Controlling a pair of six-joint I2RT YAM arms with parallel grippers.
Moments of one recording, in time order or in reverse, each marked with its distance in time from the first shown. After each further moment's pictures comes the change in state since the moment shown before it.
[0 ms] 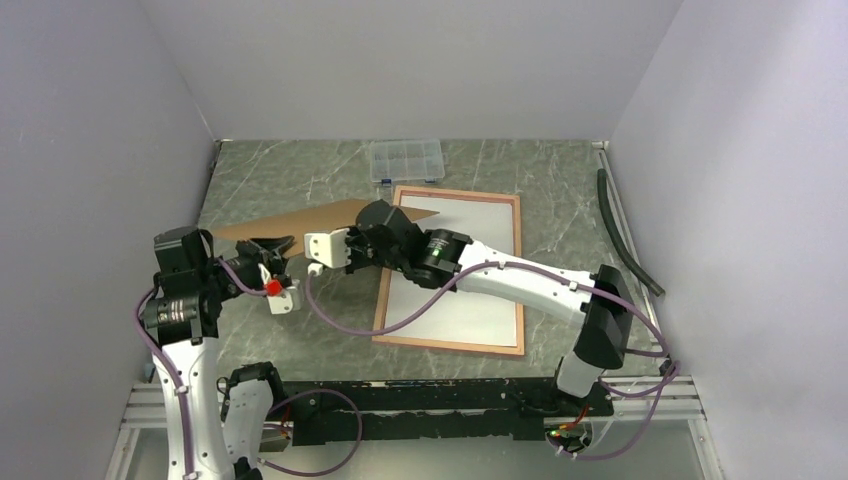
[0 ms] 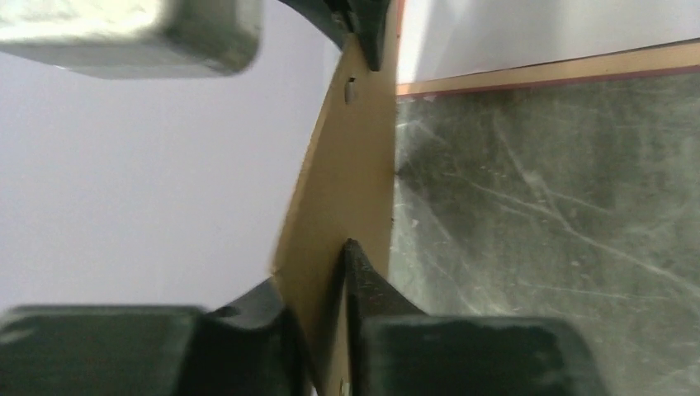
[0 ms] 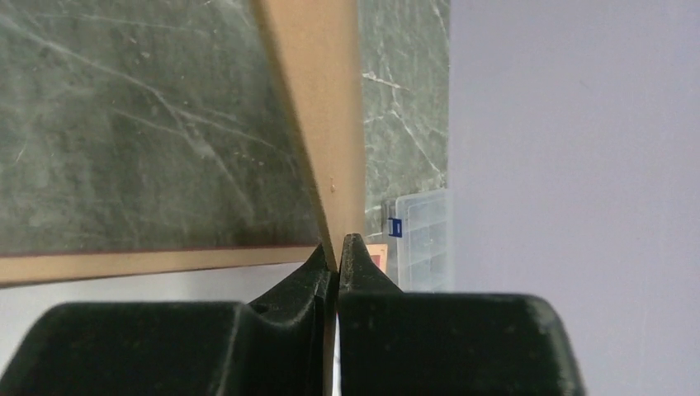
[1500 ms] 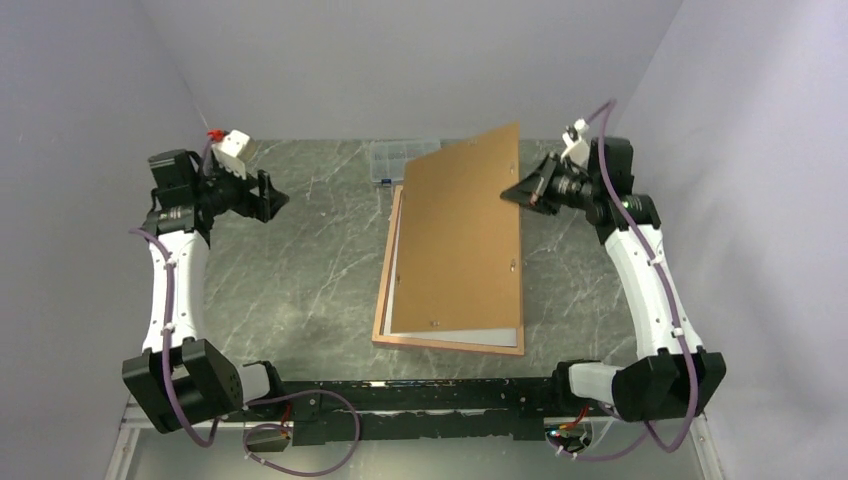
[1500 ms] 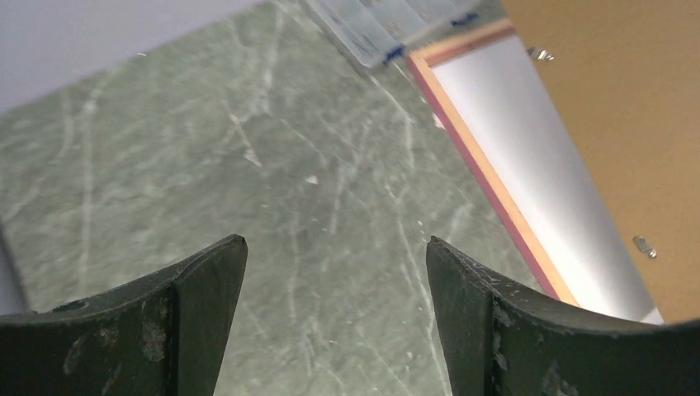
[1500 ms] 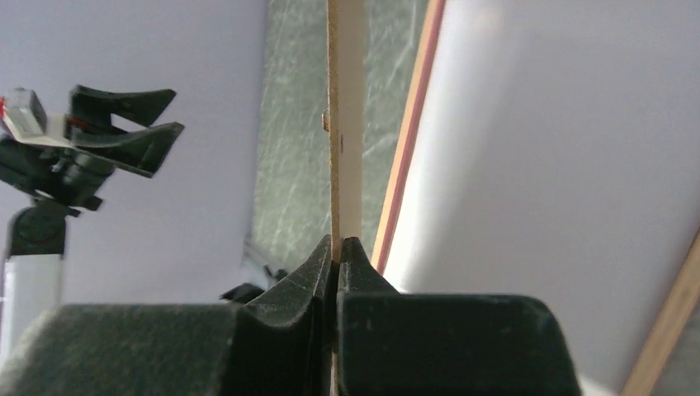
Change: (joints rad) left arm 0.079 0.548 0.201 0.517 -0.236 -1.342; right arm -1.029 -0.425 -0.173 -0.286 -0.726 1.461
